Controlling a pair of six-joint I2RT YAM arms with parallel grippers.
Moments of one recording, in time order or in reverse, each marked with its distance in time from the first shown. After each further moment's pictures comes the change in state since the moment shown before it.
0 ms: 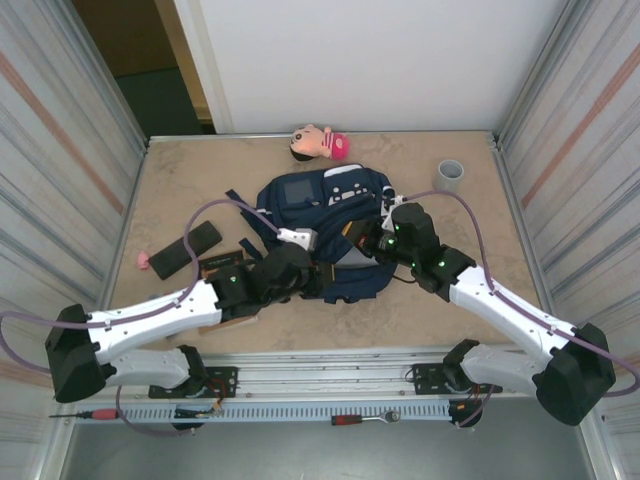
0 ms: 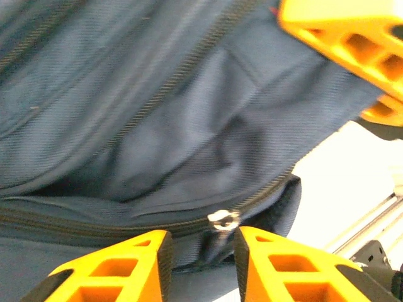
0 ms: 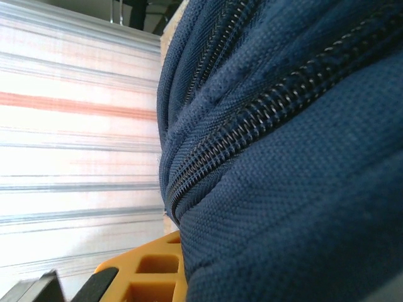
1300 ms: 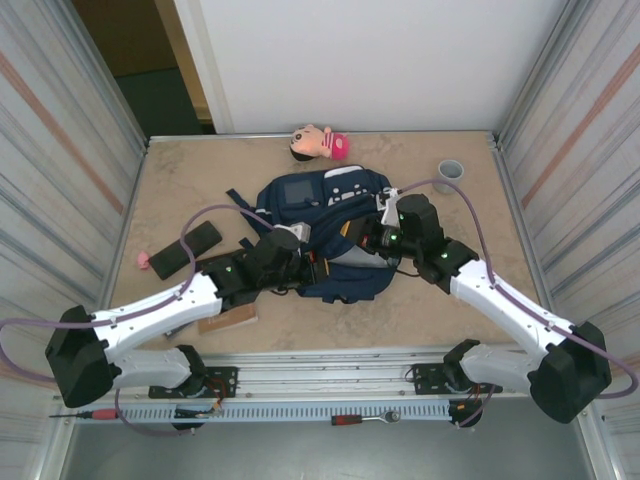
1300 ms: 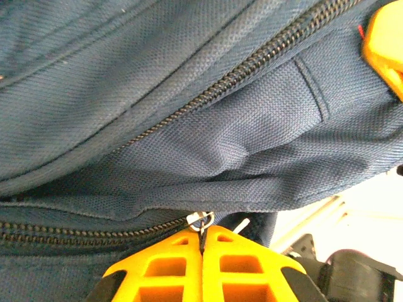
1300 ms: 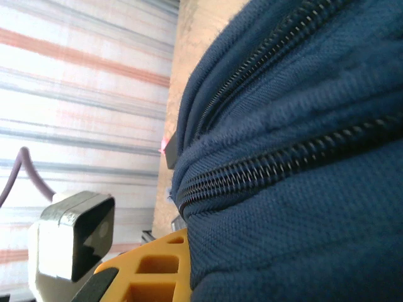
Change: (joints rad) left arm 0.166 0.008 -0.050 0.085 0.308 -0.148; right arm -0.072 0.031 0.040 -0.029 -0.205 -0.202
